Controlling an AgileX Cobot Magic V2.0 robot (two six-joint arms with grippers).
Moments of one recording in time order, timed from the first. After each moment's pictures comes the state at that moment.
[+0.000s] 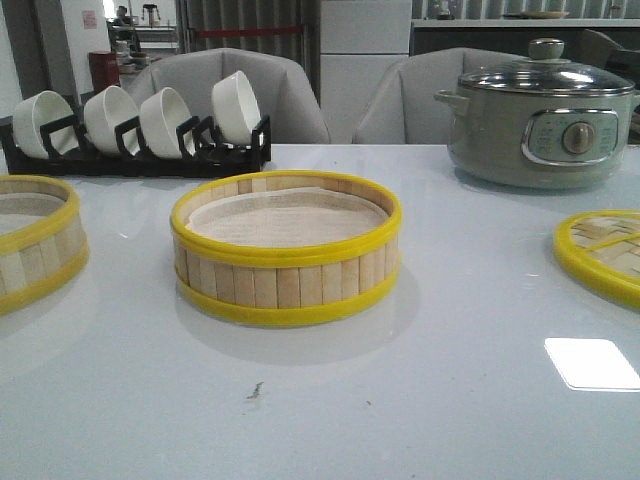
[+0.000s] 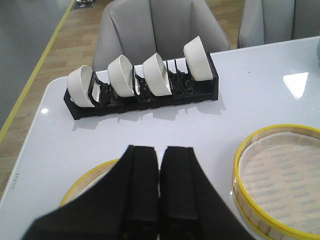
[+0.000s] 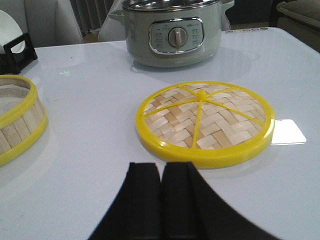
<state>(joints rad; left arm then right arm) -0.33 0.98 -1.12 0.35 0.62 -0.26 -0.04 -0.01 0.03 0.00 0.20 0.15</state>
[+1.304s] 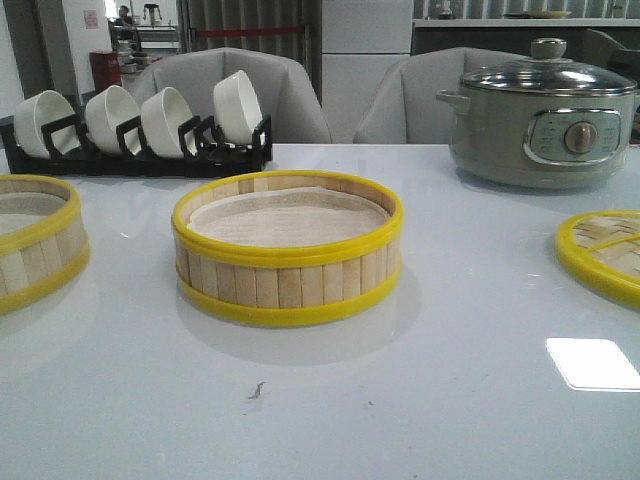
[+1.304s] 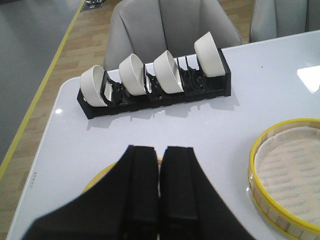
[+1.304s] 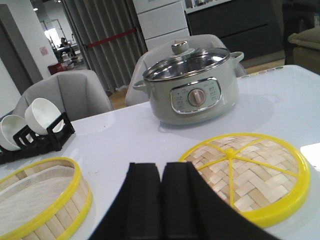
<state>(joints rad) -0.33 0.98 -1.12 0.40 0.64 -0.26 -0.04 0.09 -0.15 0.10 0.14 0.25</state>
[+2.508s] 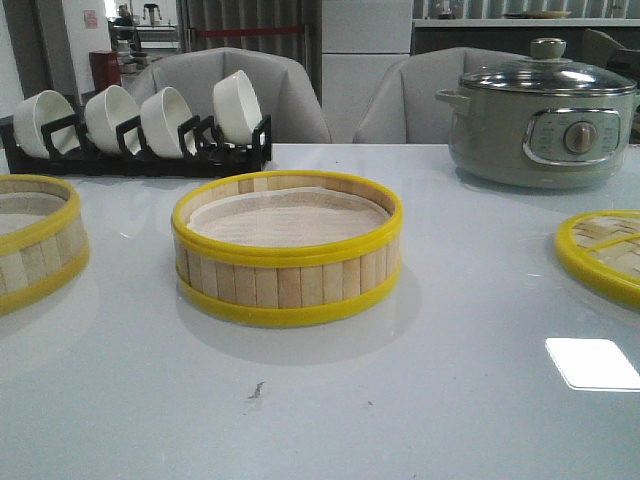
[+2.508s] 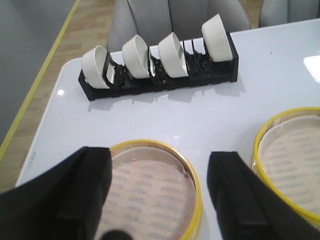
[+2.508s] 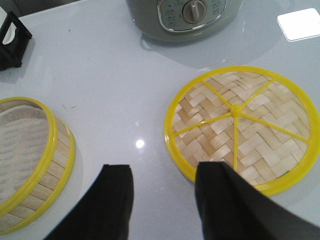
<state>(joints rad) -0.33 1.04 -1.12 0.41 0.68 -0.31 -0.04 0.88 -0.70 0.13 0.41 0.19</state>
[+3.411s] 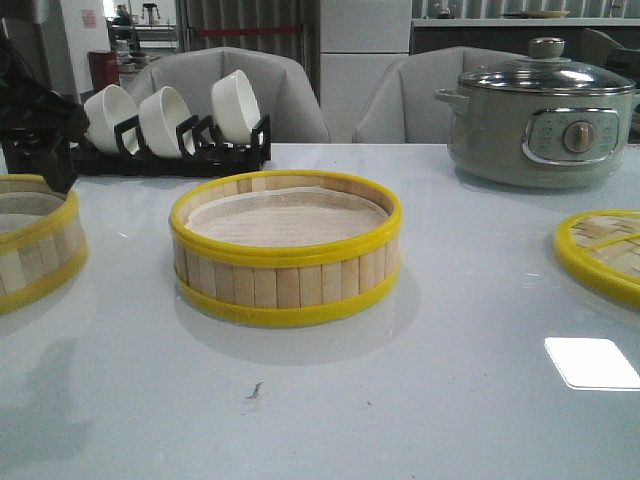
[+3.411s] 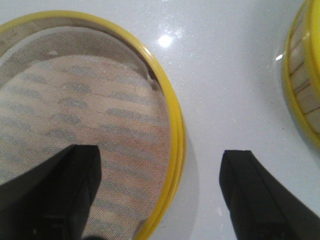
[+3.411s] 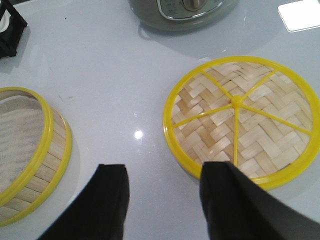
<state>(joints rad) -0.29 1.64 -1.12 0.35 0.58 -0.33 -0.03 0.91 -0.70 0.13 0.42 0.19</state>
